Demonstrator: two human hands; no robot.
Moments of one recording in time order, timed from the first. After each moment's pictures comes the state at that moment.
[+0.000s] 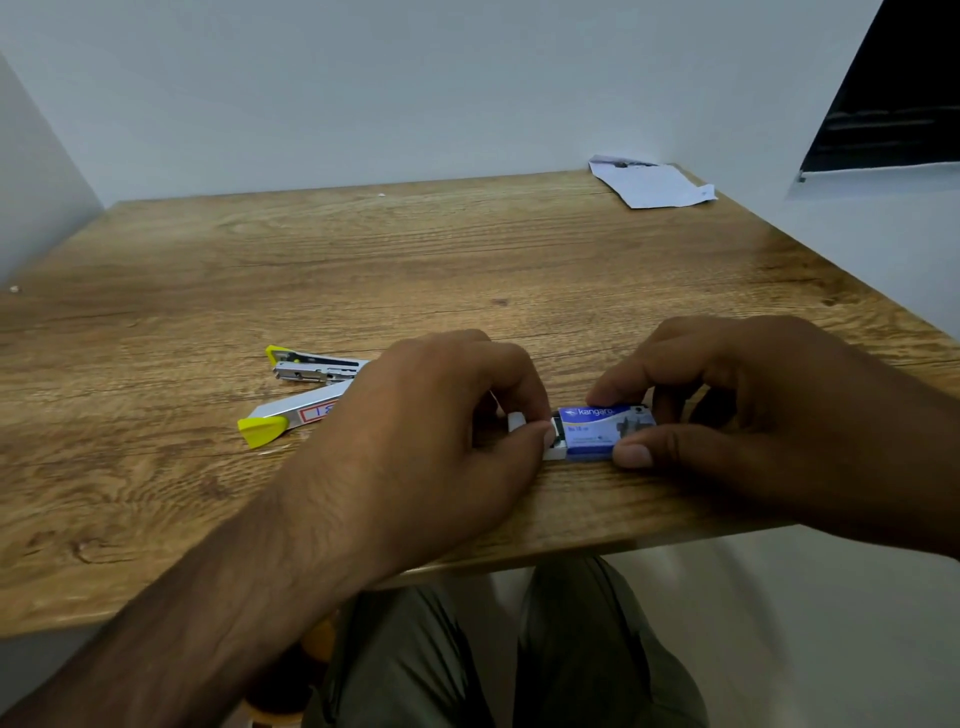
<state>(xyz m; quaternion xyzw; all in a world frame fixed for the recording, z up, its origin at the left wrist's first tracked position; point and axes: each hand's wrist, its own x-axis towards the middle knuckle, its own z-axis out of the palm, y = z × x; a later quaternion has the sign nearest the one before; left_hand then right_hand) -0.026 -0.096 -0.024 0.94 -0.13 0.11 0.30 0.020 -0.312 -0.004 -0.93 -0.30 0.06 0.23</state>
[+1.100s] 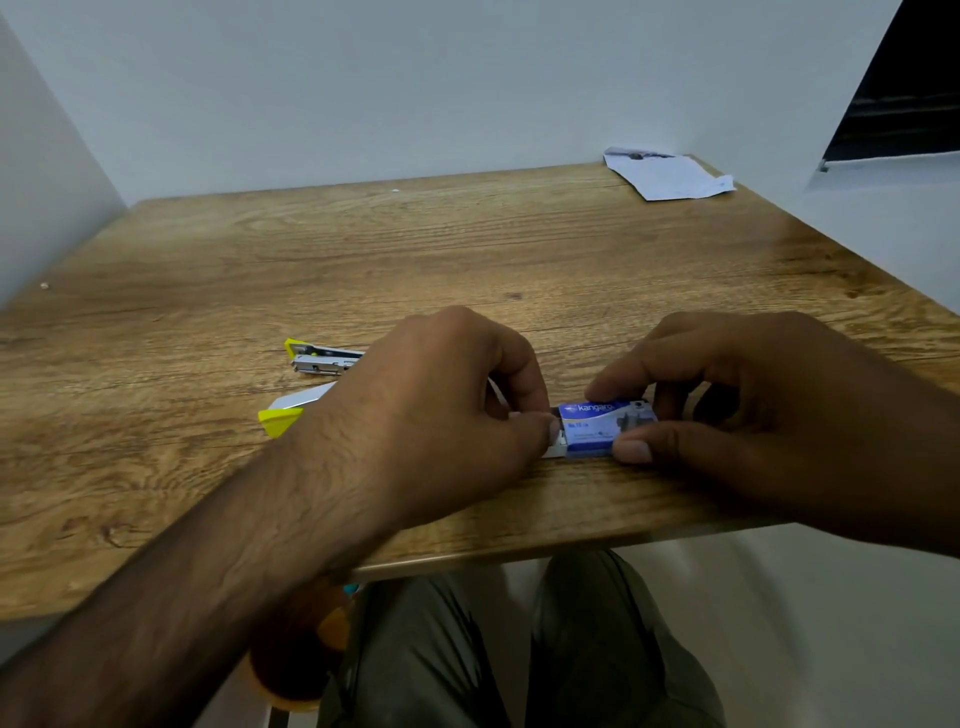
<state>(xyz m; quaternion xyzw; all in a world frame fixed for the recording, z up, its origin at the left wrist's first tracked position) -0.016 -0.093 -0.014 0.95 -0.07 0.03 0.31 0.018 -0.306 -0.008 -0.92 -0.31 0.05 0.24</state>
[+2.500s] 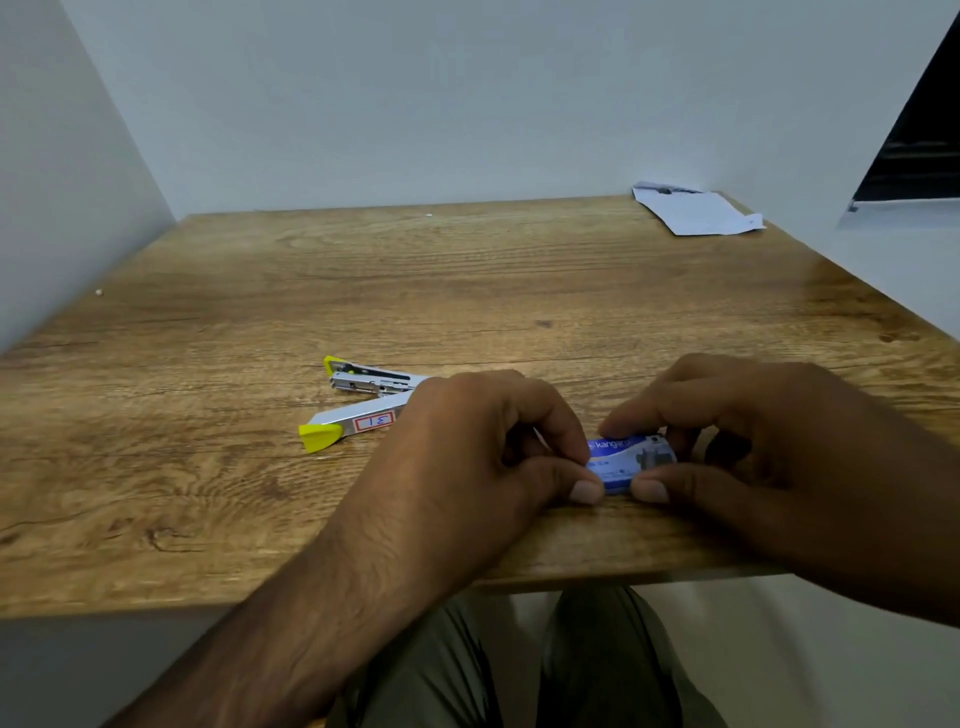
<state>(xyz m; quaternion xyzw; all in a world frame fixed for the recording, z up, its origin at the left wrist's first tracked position) -0.029 -0.091 -0.038 0.91 -0.07 0.12 0.40 0.010 -0.293 -0.002 -0.93 -0.32 0.07 0.19</state>
